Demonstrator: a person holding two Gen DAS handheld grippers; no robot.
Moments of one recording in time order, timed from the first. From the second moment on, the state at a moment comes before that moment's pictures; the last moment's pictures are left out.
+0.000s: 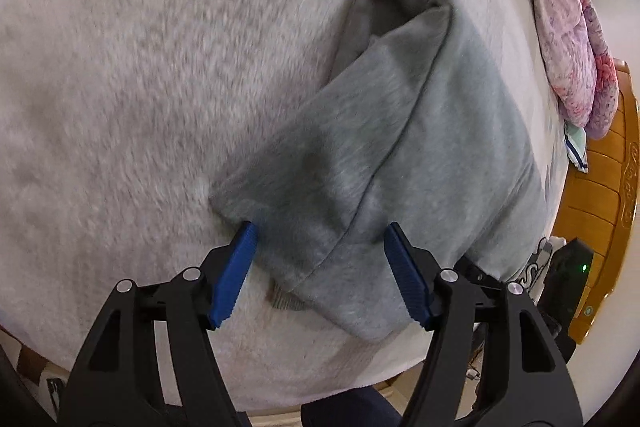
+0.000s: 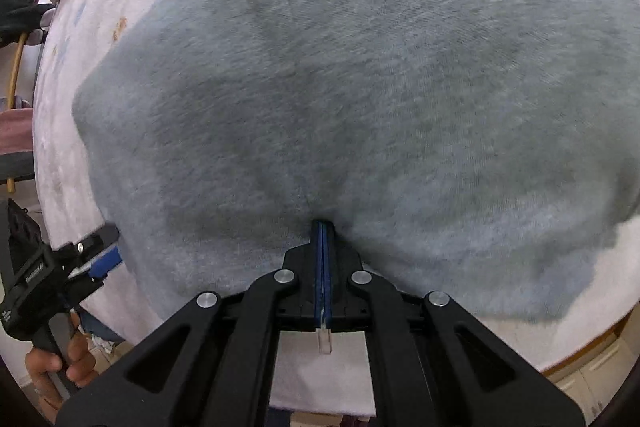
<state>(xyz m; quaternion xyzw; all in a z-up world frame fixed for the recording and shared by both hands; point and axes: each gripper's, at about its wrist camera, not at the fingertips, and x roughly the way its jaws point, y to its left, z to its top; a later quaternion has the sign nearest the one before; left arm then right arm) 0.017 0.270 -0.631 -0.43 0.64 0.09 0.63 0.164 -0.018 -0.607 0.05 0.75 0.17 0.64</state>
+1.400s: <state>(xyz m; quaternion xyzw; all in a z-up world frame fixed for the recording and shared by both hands) 0.043 0.249 -0.599 -0.52 0.61 -0.01 0.60 0.047 0.094 -0.571 -0.16 0.51 0.37 0.76</state>
